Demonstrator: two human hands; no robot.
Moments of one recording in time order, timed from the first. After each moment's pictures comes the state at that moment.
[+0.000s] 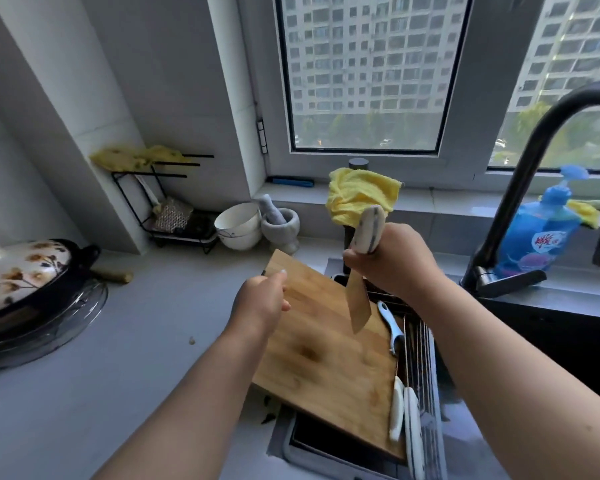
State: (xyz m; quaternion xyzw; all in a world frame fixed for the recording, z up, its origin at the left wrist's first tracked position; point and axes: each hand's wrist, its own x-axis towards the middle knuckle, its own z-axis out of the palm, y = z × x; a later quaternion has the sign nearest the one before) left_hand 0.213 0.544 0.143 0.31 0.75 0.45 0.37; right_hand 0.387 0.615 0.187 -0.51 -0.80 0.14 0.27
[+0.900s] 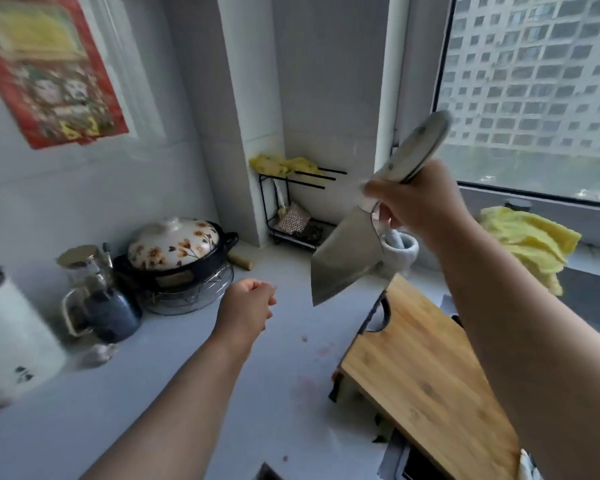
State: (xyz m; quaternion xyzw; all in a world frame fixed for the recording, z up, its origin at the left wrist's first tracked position) left_hand 0.052 0.426 0.164 0.23 0.76 0.56 0.22; right_hand 0.215 0.568 0.289 -0.33 -0.76 0.37 0.42
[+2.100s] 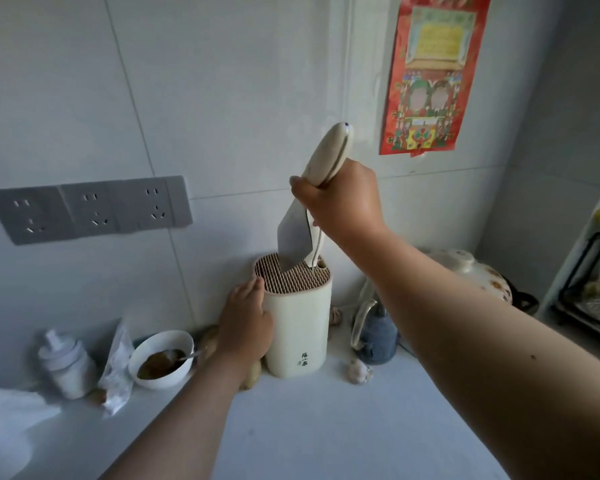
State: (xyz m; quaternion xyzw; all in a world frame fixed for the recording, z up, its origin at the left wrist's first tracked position) left_hand -0.298 0.100 0.129 0.15 0.95 0.24 -0.12; right_hand -0.252 0.242 0.305 -0.01 -0.83 0.39 0.39
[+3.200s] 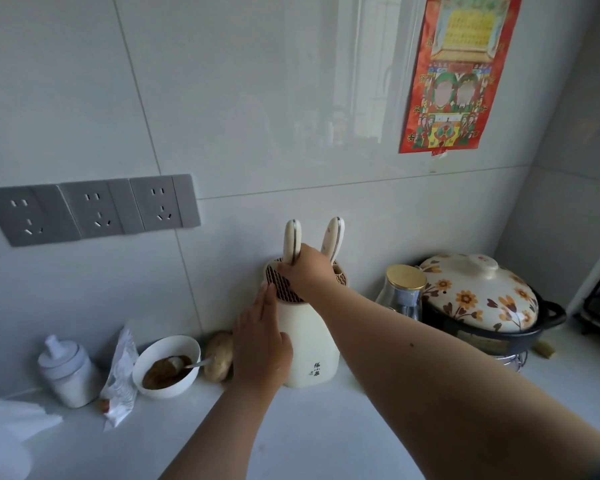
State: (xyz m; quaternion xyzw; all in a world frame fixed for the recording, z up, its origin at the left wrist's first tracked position) left_hand -0.294 0.109 0.100 0.11 0.93 0.29 -0.17; right_hand -0.336 0.213 0.195 -0.10 -0.93 0.36 0.07
